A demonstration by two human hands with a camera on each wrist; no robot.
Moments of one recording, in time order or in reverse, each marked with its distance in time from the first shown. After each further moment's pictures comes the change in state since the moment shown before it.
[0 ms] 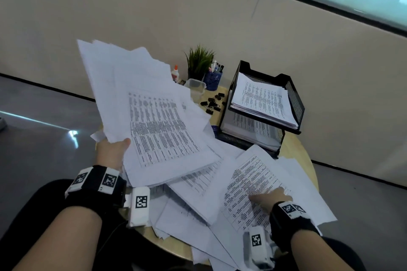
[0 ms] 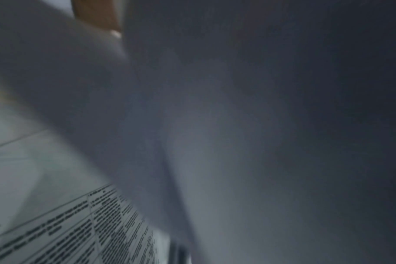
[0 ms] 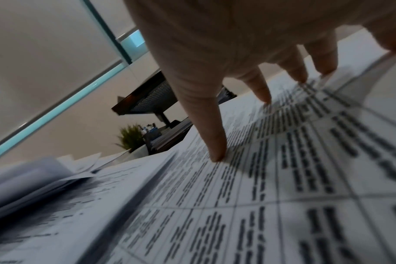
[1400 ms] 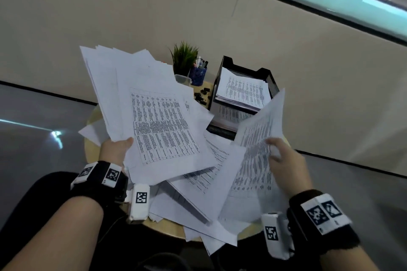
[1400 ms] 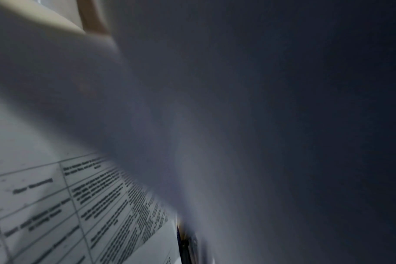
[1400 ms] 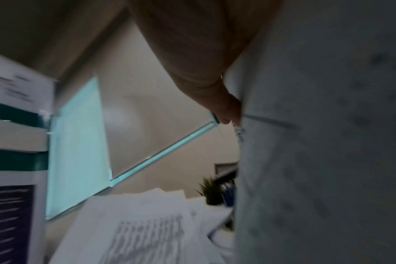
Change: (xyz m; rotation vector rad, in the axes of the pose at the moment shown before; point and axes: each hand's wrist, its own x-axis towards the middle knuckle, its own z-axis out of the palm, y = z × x) left_hand -0.042 0.004 0.011 0.041 -0.110 -0.081; right_hand -0.137 0.014 -0.095 0.200 0.375 -0.694
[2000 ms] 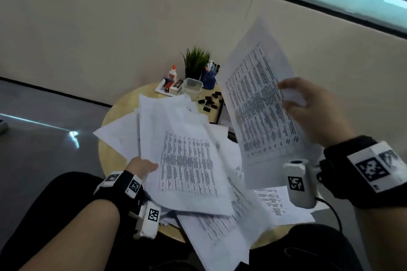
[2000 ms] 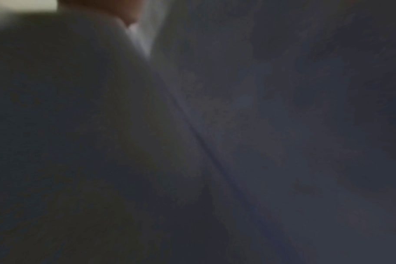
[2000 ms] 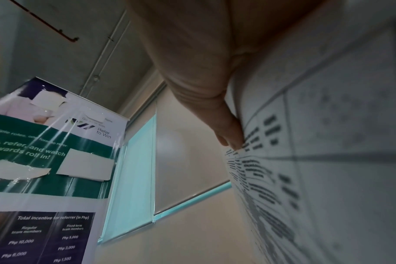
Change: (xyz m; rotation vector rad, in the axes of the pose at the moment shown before) left_hand 0.017 -0.043 0.018 0.422 -0.207 -0.164; right_hand 0.053 -0.075 -0.069 0.072 0.075 -0.438
